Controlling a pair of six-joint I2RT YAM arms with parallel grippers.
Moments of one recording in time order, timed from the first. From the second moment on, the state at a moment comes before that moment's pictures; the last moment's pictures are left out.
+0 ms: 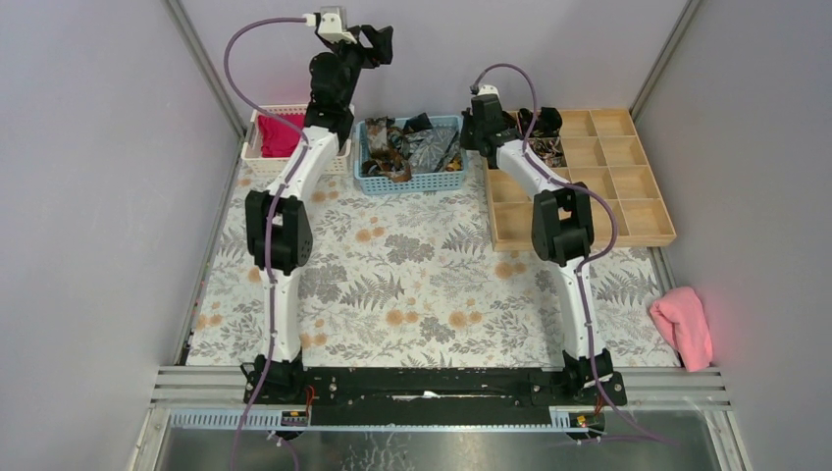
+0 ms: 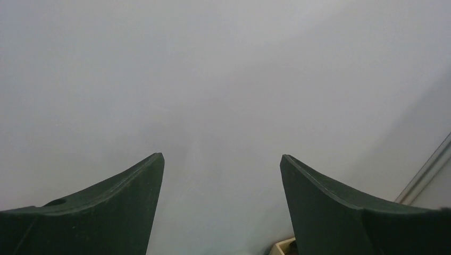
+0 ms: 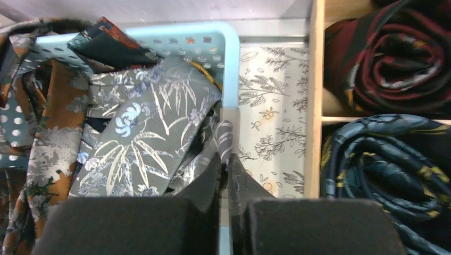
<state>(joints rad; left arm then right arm) -0.18 2.25 2.14 0.50 0.03 -0.29 0.34 2.46 2.17 -0.27 0.08 0.28</state>
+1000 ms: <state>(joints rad) -0.48 1.40 1.34 0.27 -0.02 -0.28 0.42 1.41 1.67 -0.19 -0.05 0.29</state>
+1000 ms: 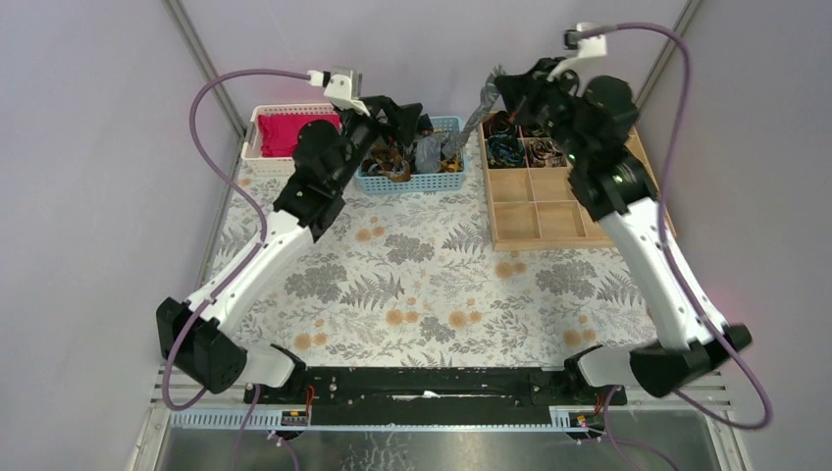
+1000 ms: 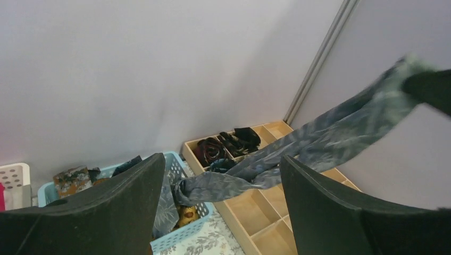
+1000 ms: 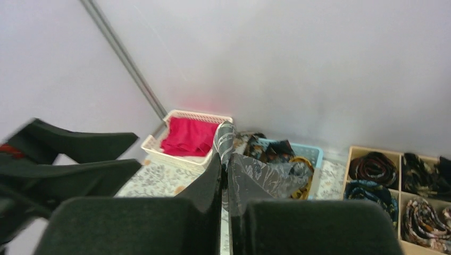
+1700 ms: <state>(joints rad) -0.70 1.19 1.23 0.05 -0.20 -0.26 0.44 1.00 1.98 -0.53 -0.15 0.30</state>
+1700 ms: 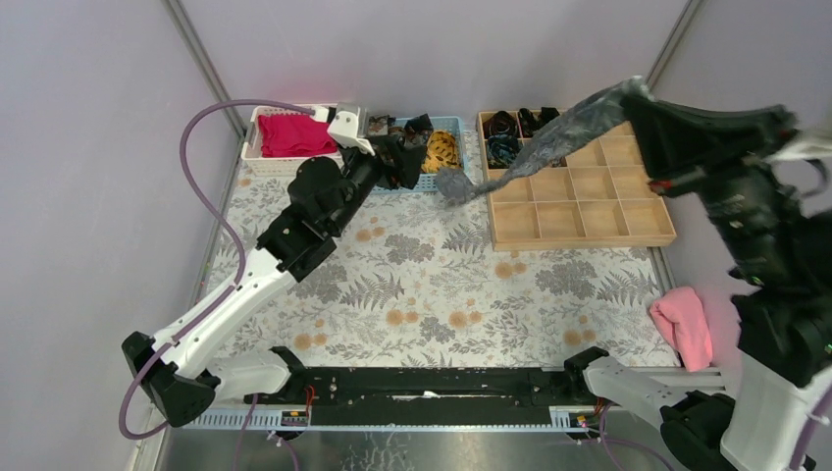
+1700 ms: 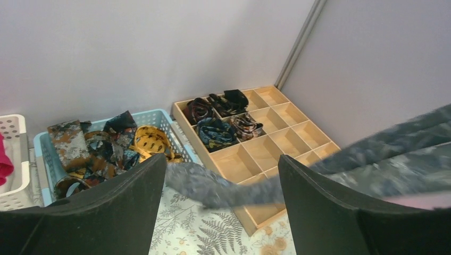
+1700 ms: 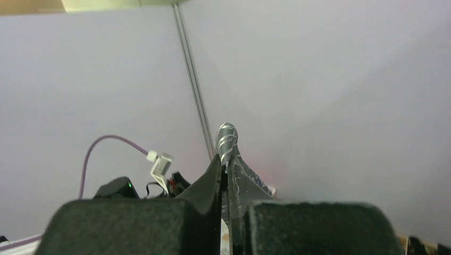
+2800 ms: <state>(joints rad) -0.84 1.25 1.25 0.01 -0.35 -0.20 0.44 1.11 2.15 -0.61 0.04 0.14</state>
